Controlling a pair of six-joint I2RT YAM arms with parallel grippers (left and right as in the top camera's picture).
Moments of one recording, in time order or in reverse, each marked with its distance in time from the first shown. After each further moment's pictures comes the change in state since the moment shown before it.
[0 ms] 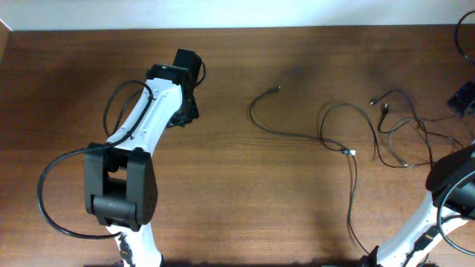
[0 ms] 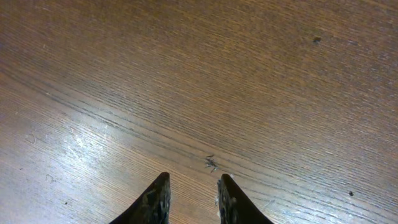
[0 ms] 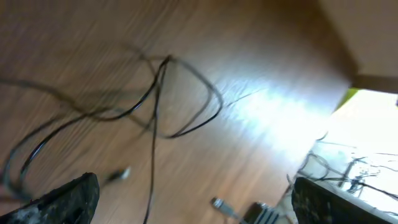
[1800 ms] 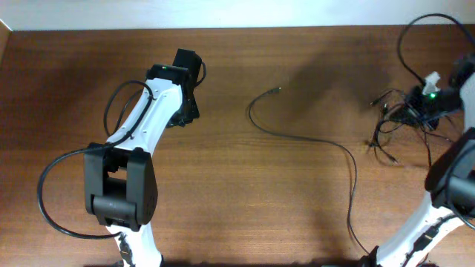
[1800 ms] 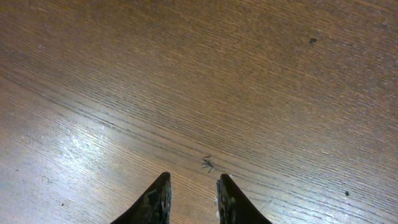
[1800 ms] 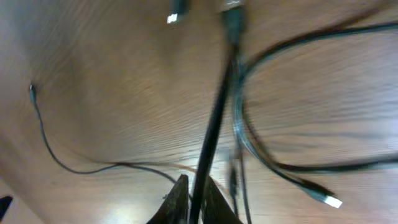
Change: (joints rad) left arm 0.000 0.000 -0.001 0.007 0.008 0.000; right arm 0.004 -0.008 -0.453 0.379 -0.930 -0.366
